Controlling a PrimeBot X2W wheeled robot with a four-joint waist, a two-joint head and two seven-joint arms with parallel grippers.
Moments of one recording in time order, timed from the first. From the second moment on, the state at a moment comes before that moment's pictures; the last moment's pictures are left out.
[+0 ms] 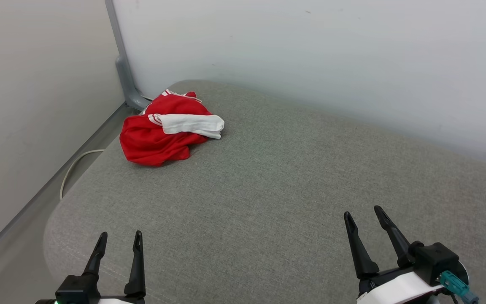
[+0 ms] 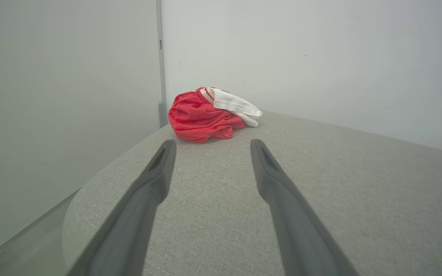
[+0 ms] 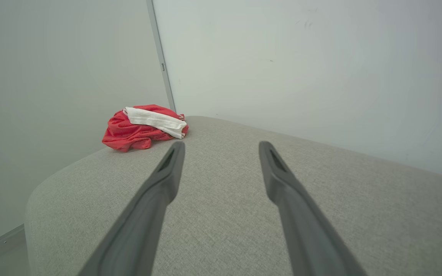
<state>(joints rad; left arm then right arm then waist) 0.13 0.05 0.05 0.05 -0.10 -0.09 -0.26 0.00 -0.05 0.14 0.16 0.18 0.13 -0.26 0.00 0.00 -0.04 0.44</state>
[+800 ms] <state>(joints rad) -0.26 0.32 -0.02 0.28 -0.24 -0.13 -0.25 -0.12 -0.05 0.10 0.07 0.04 0.13 -0.26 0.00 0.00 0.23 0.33</state>
